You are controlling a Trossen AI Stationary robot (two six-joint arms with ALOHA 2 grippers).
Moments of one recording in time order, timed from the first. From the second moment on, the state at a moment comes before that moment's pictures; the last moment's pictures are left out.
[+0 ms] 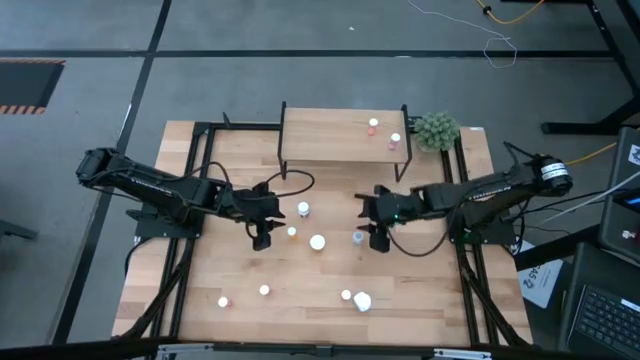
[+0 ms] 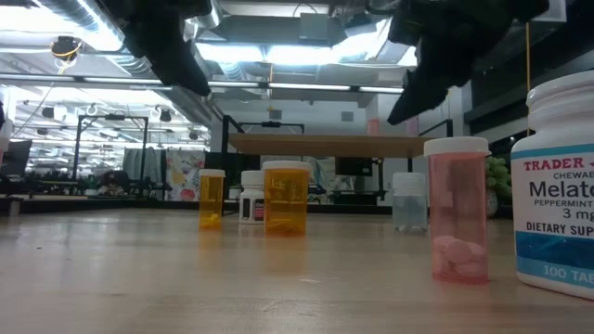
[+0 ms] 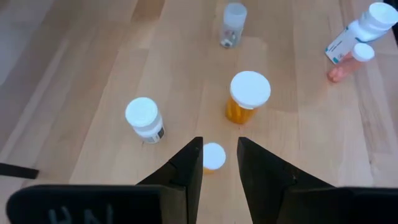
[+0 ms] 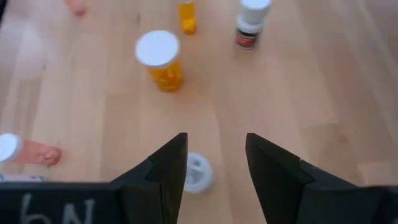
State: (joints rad) left arm -0.19 1.14 0.79 -0.31 -0.22 -0.28; right arm 0.16 1.32 0.82 -0.30 0.12 0.26
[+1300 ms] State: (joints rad) left arm -0.19 1.17 0.79 -0.30 -0.22 -0.28; right arm 0.20 1.55 0.74 -0.14 0.08 0.18
